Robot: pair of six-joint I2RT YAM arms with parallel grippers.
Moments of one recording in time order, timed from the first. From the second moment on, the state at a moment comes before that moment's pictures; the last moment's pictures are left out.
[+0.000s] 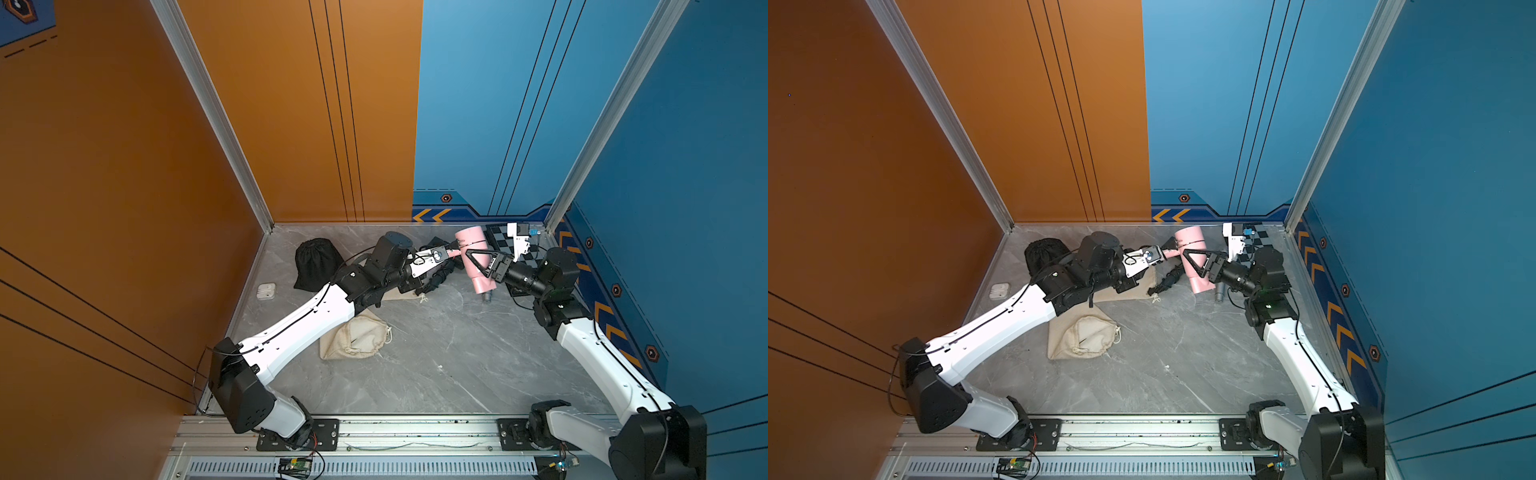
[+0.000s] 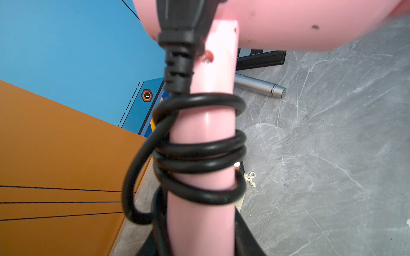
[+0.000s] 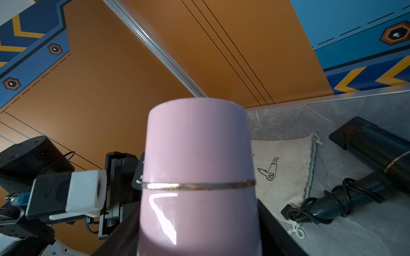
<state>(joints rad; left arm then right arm) -0.77 1.49 1.42 -0.43 -0.09 0.60 0.15 1.13 0.83 0.26 -0.75 0.72</state>
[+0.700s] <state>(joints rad) -0.87 1.61 1.43 -0.19 -0.25 0.03 0.37 1.07 0.76 0.41 -0.12 0.73</state>
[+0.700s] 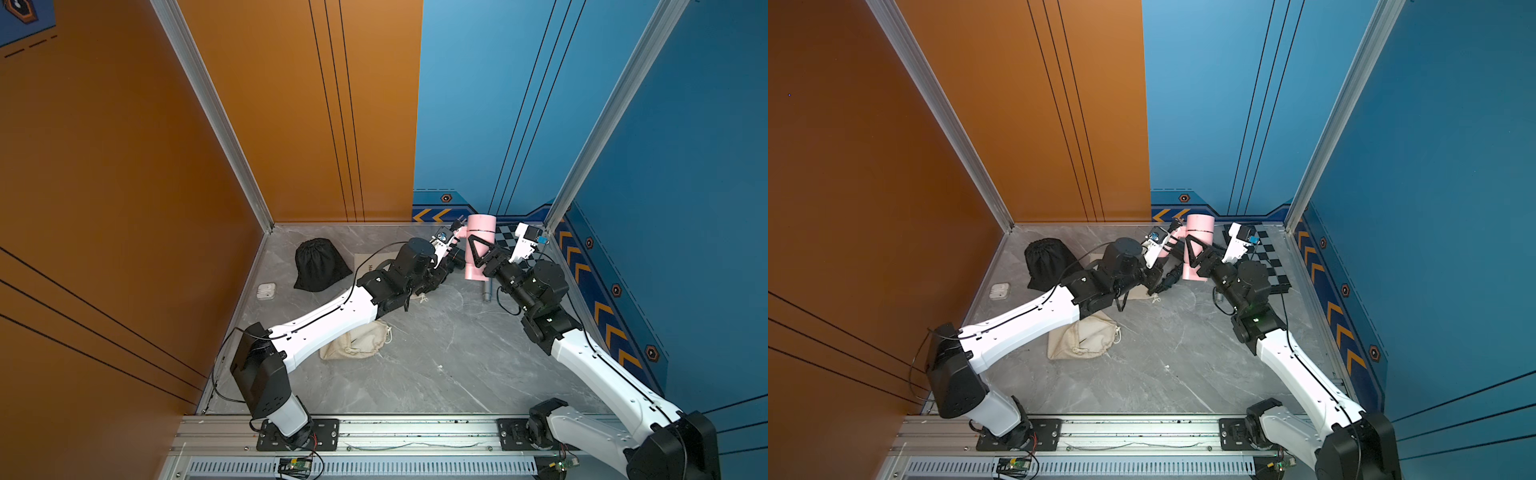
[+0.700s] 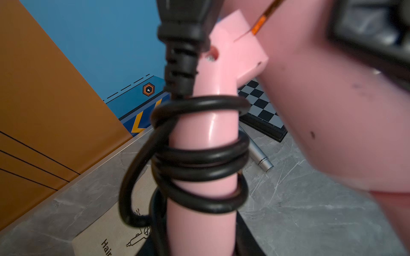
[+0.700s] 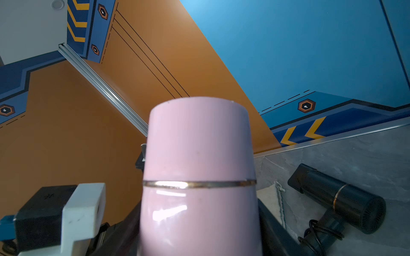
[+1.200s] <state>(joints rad) -0.93 1.67 1.45 -0.01 -0.37 -0.21 0.46 1.14 0.73 0.65 0.10 0.73</state>
